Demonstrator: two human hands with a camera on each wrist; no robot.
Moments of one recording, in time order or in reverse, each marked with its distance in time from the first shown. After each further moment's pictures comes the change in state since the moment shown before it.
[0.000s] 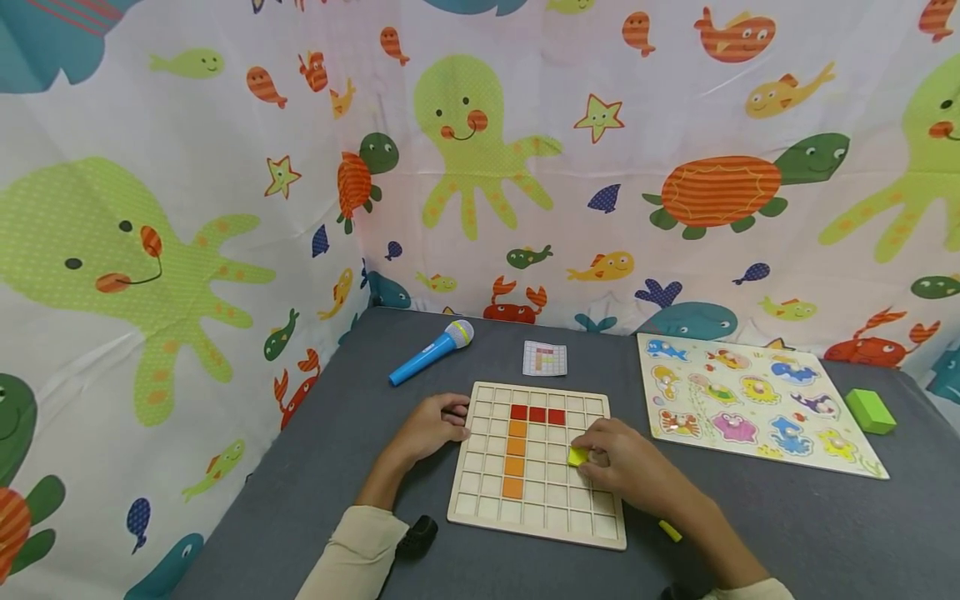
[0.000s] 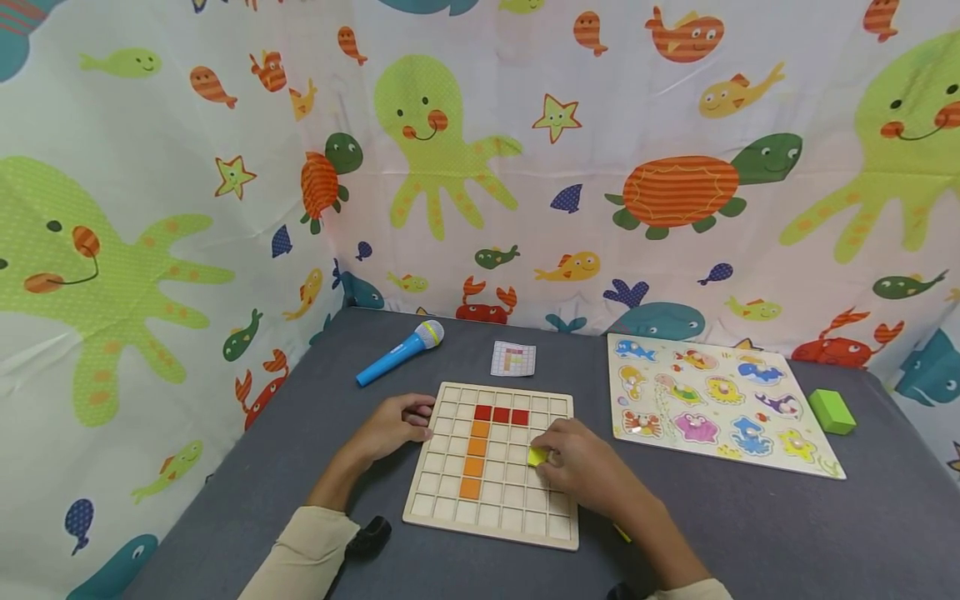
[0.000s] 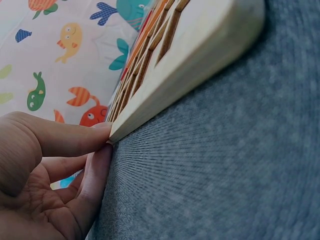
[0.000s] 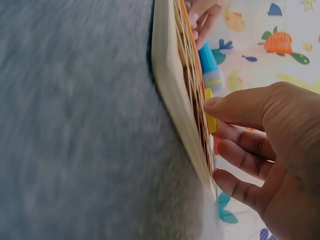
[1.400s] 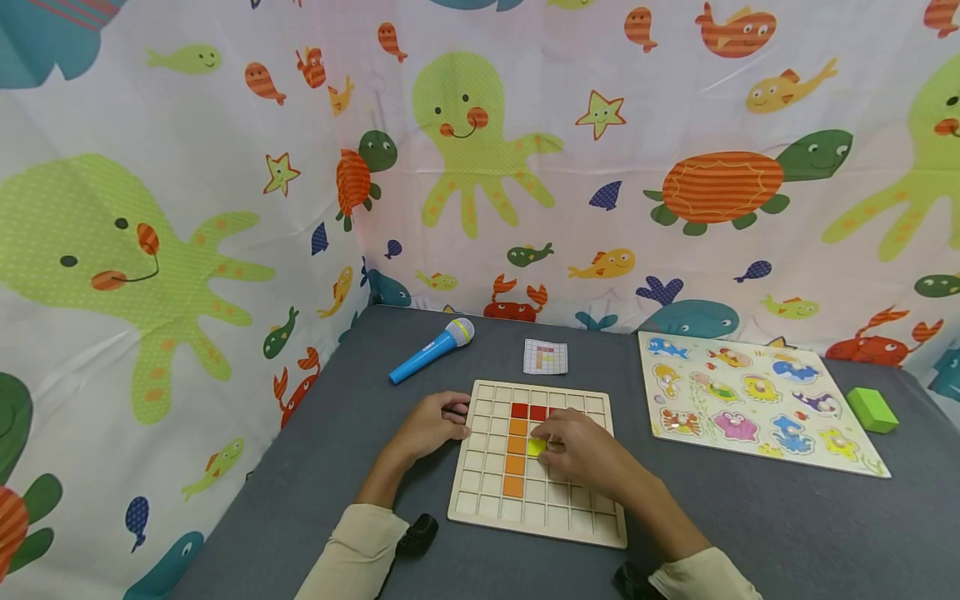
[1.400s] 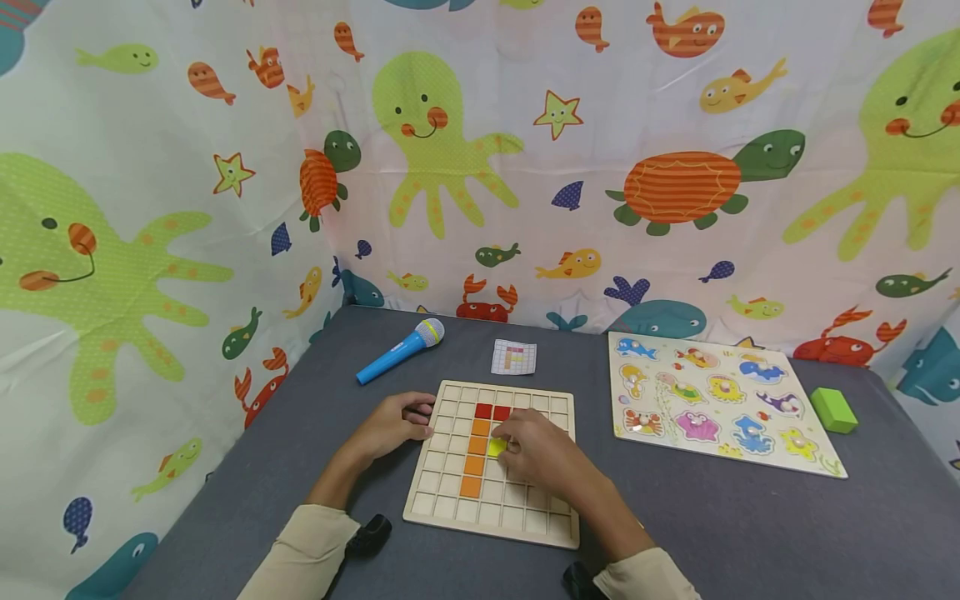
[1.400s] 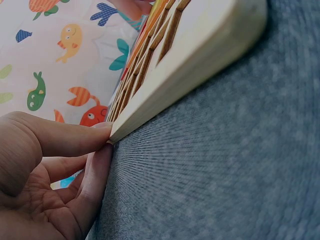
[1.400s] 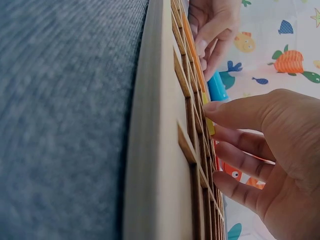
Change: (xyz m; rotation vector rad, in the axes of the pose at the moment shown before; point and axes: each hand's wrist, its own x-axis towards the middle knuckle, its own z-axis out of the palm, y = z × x) left_hand 0.001 0.000 0.000 -0.003 -0.001 -0.005; right_hand 0.040 -0.030 0.024 0.034 -0.020 -0.063
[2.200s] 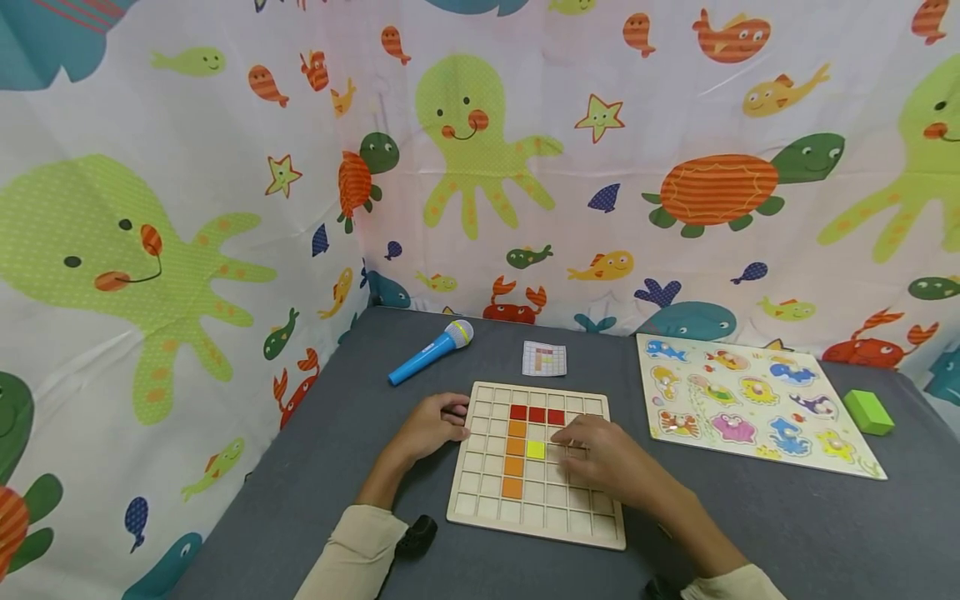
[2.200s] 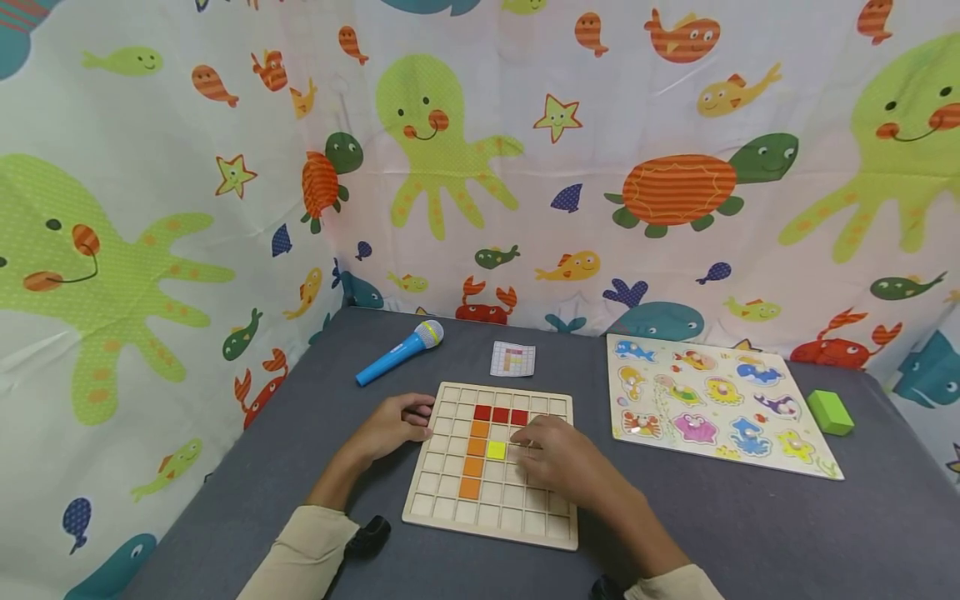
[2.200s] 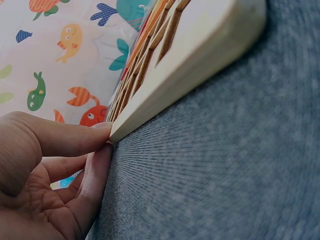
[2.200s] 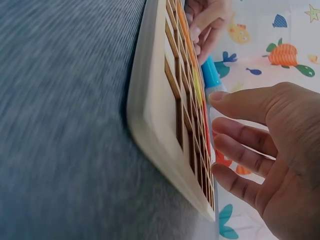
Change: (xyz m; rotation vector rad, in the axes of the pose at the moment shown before) left_hand -0.001 -0.003 0.002 0.014 0.009 0.002; right_hand -0.025 0.017 -0.015 -0.035 0.049 -0.083
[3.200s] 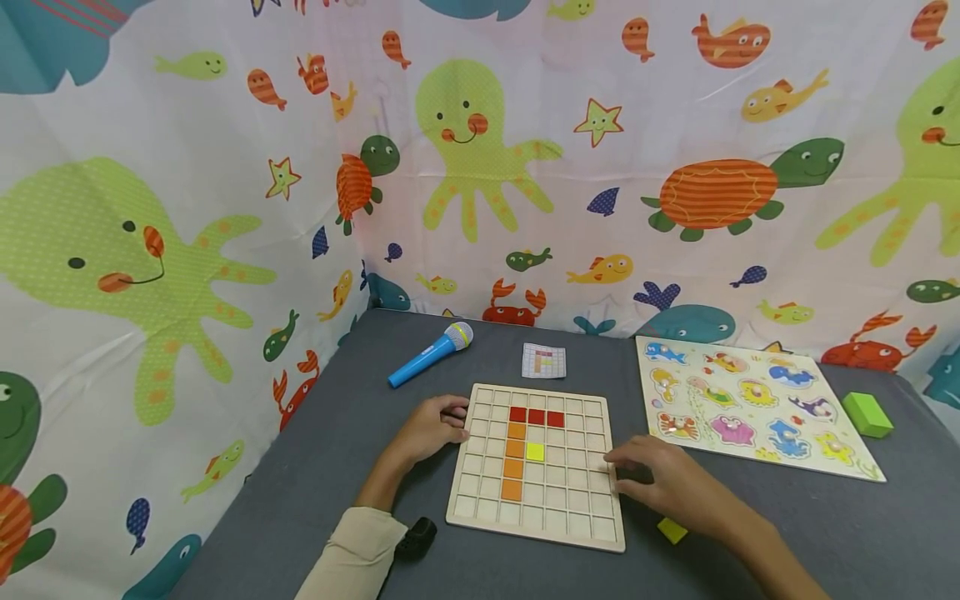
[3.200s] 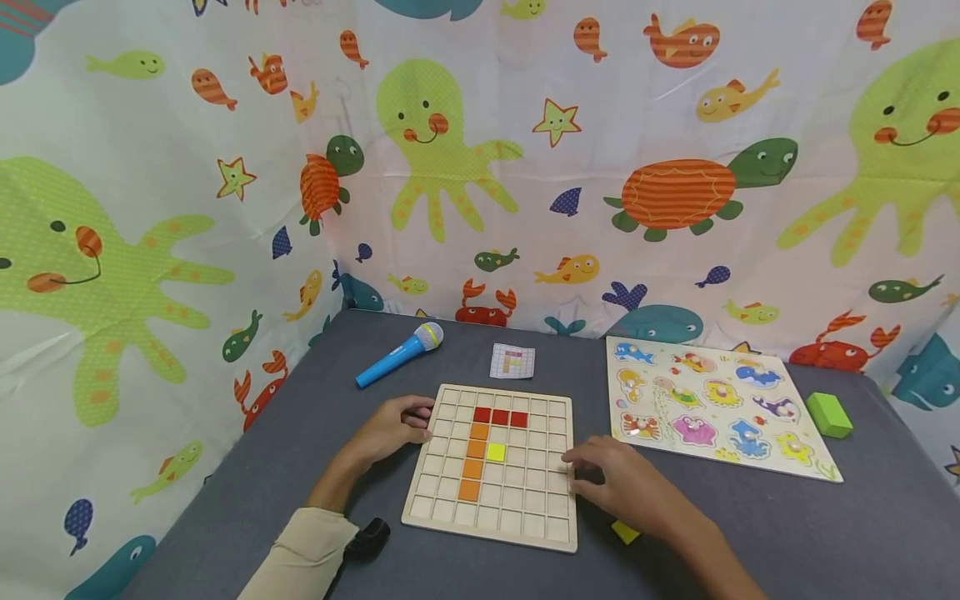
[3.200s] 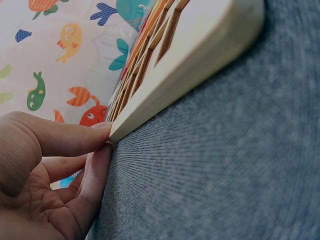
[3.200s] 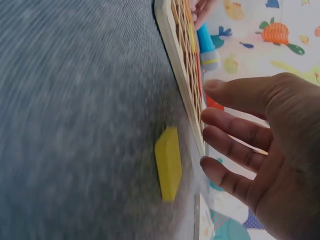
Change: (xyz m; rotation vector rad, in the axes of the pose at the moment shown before) left_hand 0.000 0.000 0.000 -0.014 0.001 0.009; right_hand -0.054 0.027 -0.038 0.046 -0.118 0.147
